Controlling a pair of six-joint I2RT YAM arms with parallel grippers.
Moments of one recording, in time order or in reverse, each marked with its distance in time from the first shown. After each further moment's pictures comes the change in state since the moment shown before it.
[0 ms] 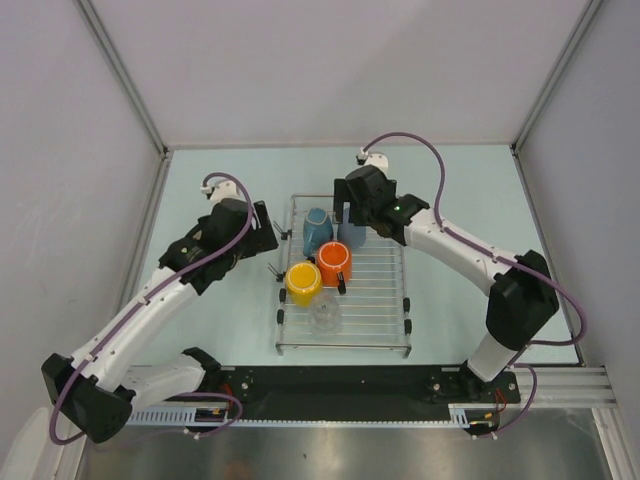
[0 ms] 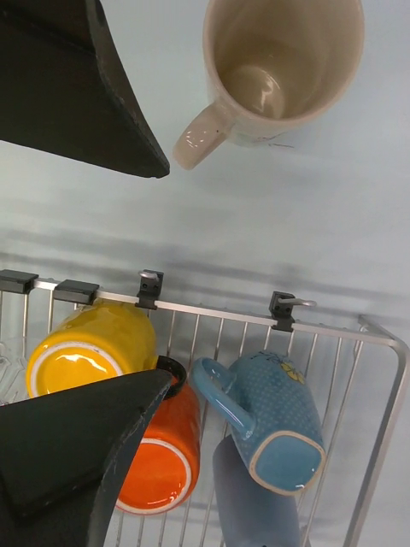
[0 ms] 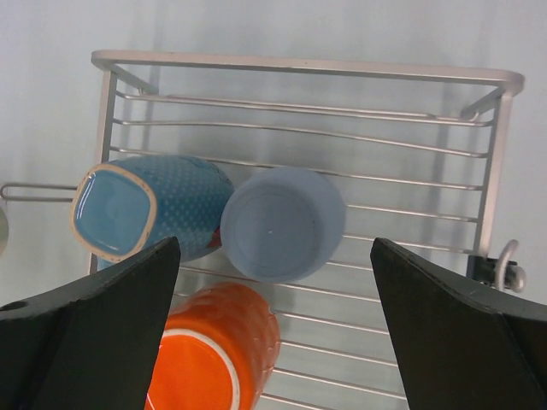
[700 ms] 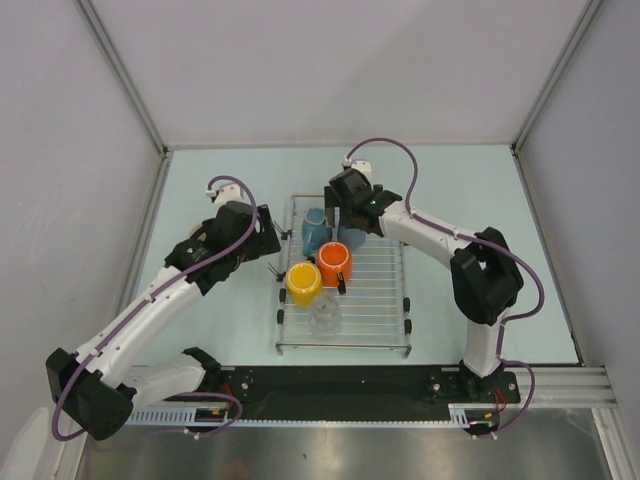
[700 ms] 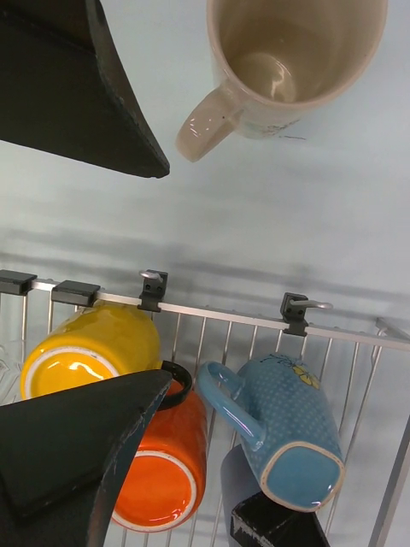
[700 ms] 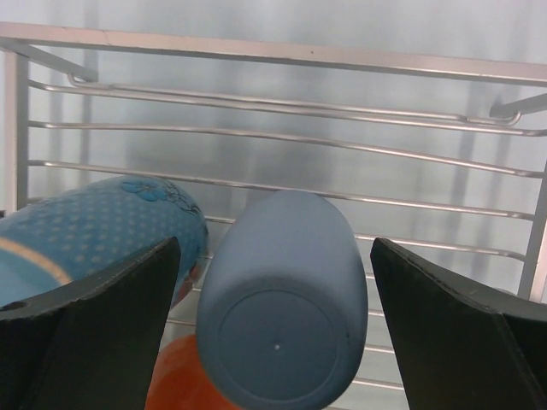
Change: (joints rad) left arm -0.005 0.018 -0.045 0.028 0.013 -0.010; right arm 0.007 0.236 0.109 -0.009 0.010 -0.015
